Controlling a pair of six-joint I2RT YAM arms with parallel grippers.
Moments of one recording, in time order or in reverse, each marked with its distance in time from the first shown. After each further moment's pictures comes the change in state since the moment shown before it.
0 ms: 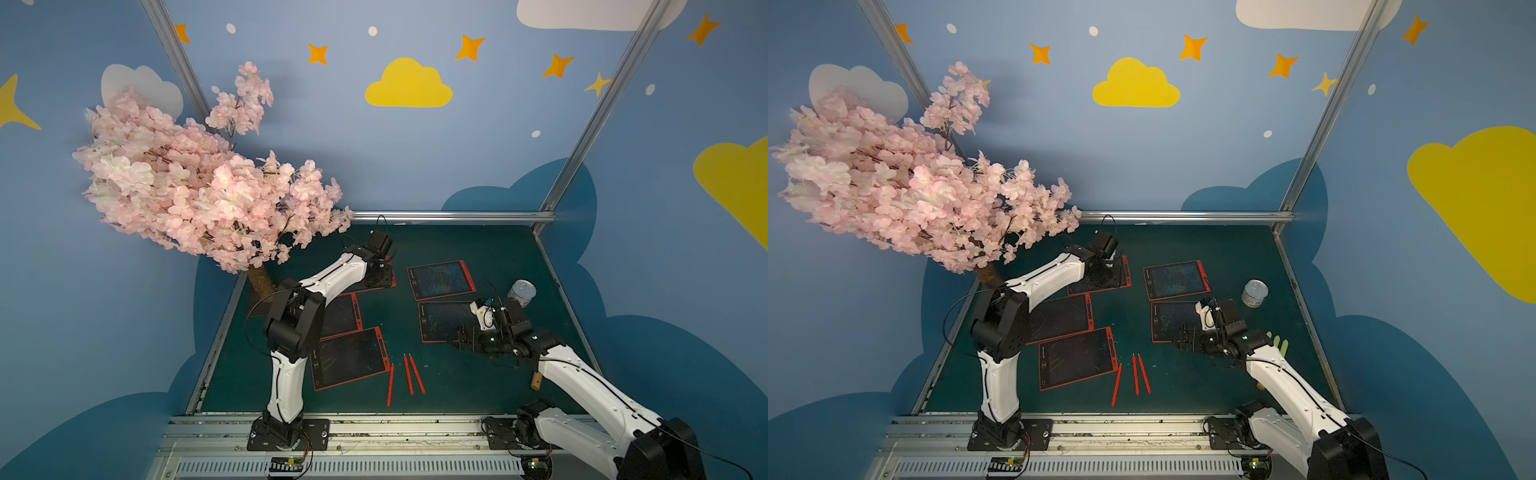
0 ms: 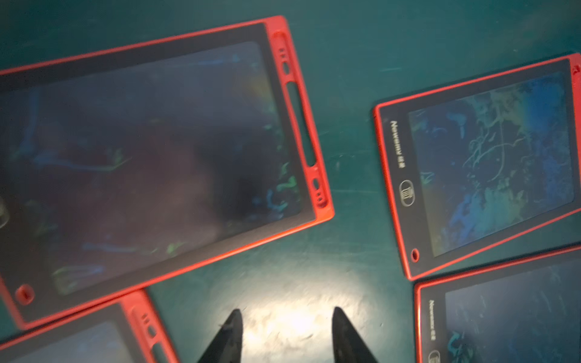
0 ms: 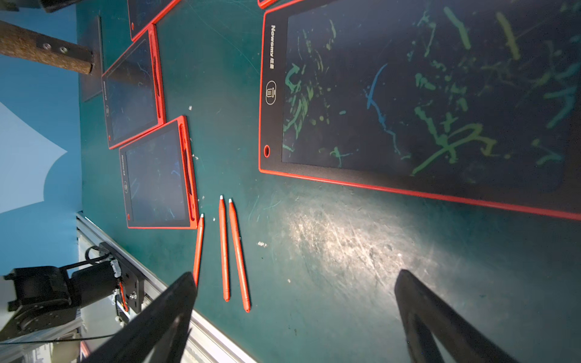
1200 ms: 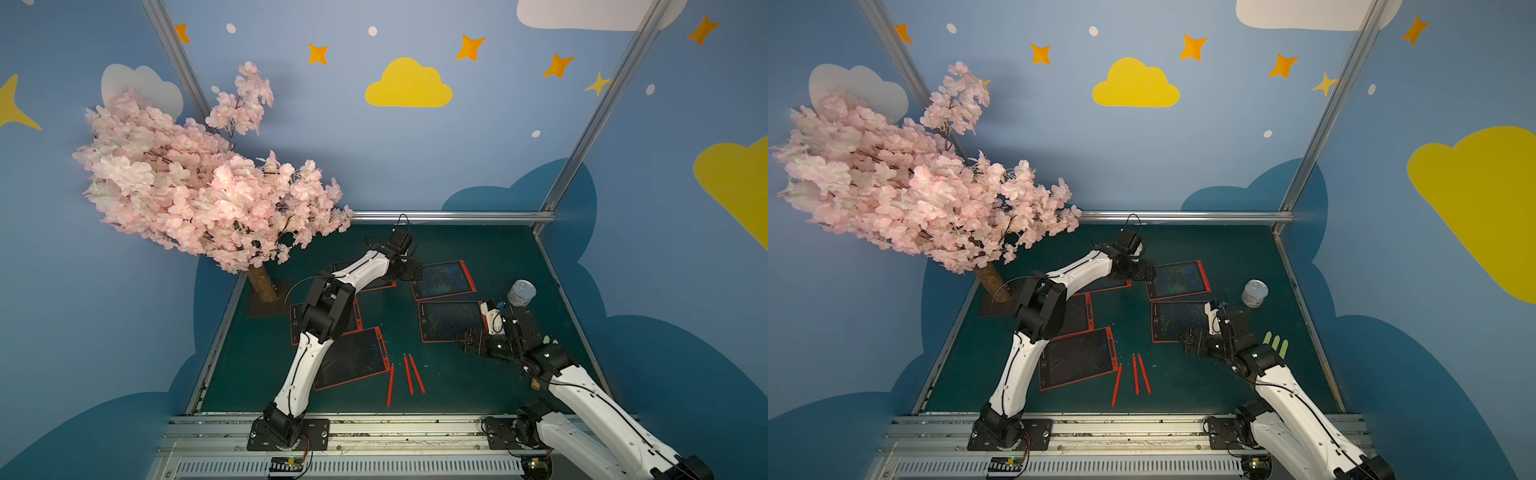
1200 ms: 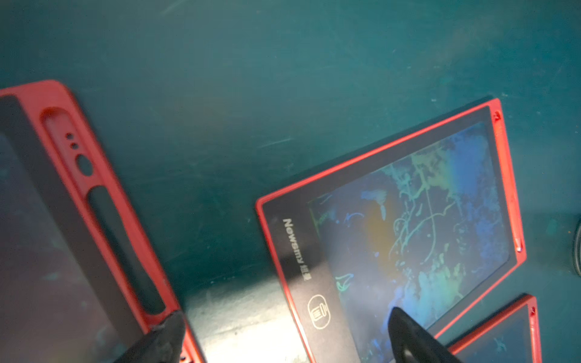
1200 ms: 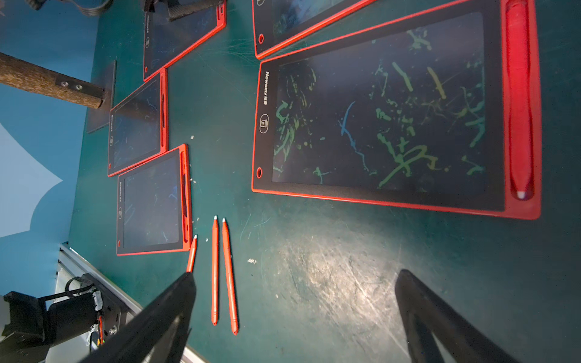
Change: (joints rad) left arm -0.048 0.319 0.331 0.078 0.122 -0.005; right arm 0.001 -0.182 -0.081 0.035 0.106 0.015
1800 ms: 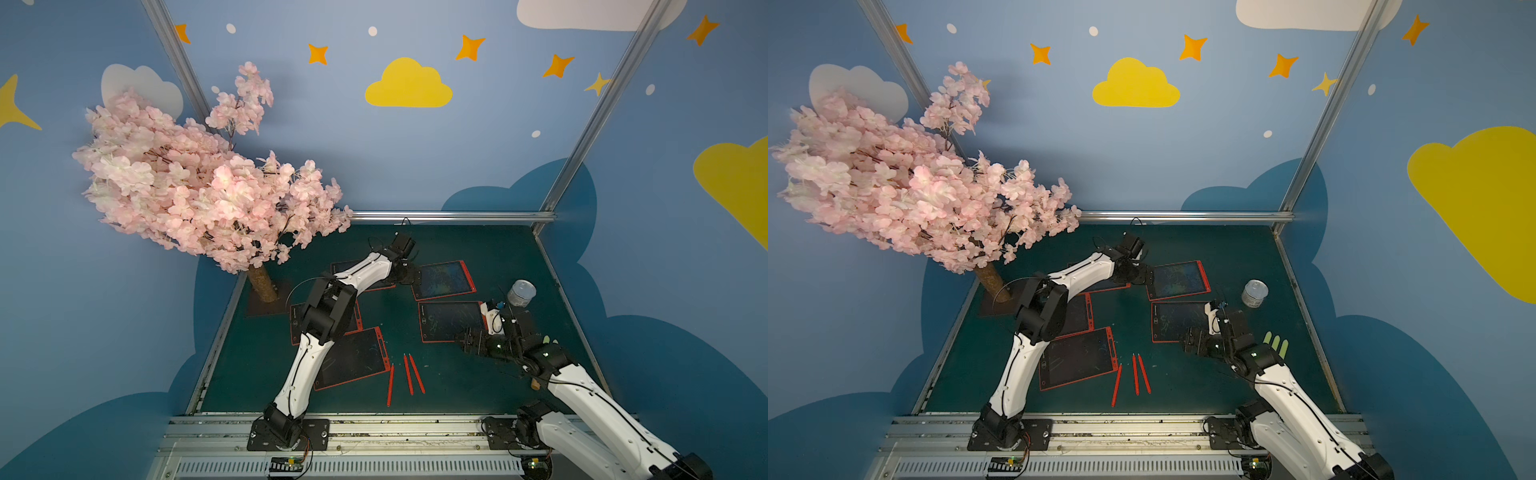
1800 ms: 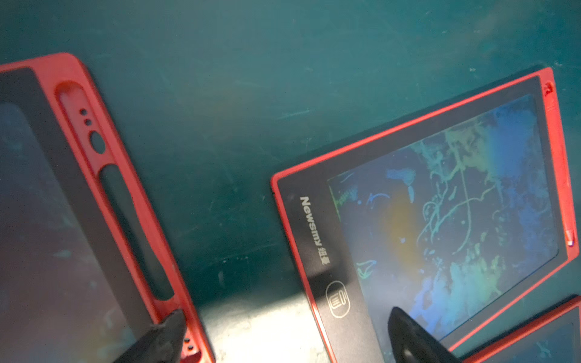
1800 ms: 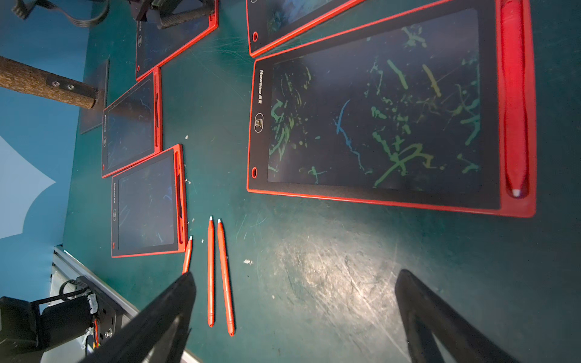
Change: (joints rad) left arm -0.021 -0.021 -0.047 -0.029 -0.063 -0.002; right arm 0.000 0.009 0.000 -0.001 0.008 0.000
